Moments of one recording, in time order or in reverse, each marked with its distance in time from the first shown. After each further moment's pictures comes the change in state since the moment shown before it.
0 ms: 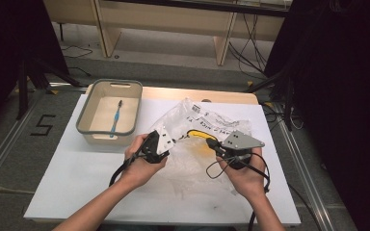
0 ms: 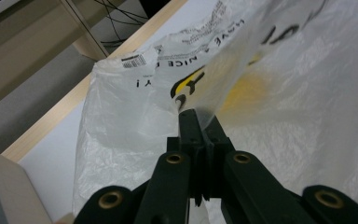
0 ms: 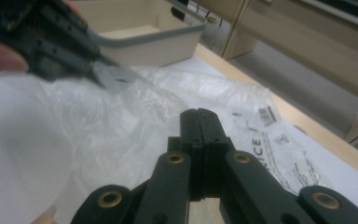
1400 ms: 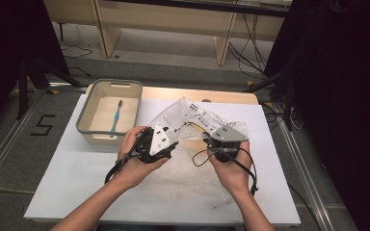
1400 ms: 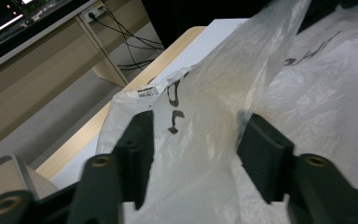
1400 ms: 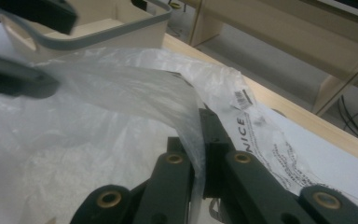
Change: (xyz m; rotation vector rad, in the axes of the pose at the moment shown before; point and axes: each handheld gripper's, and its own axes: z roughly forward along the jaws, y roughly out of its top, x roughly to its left) left arm 0.003 0.008 -0.031 -0.080 0.044 0.002; right arm 0.007 0.012 0.031 0.025 -0.178 0.102
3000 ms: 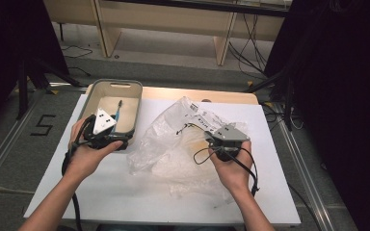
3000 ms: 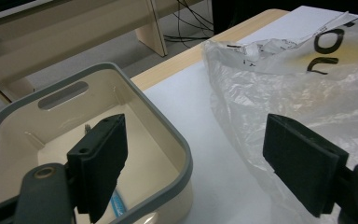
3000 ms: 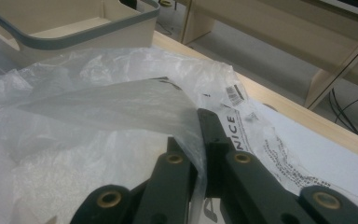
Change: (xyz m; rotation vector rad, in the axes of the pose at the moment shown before) left arm 0.095 -0.056 -0.043 0.069 0.158 -0.251; right arm -0.003 -0.003 0.000 0.013 -0.026 0.021
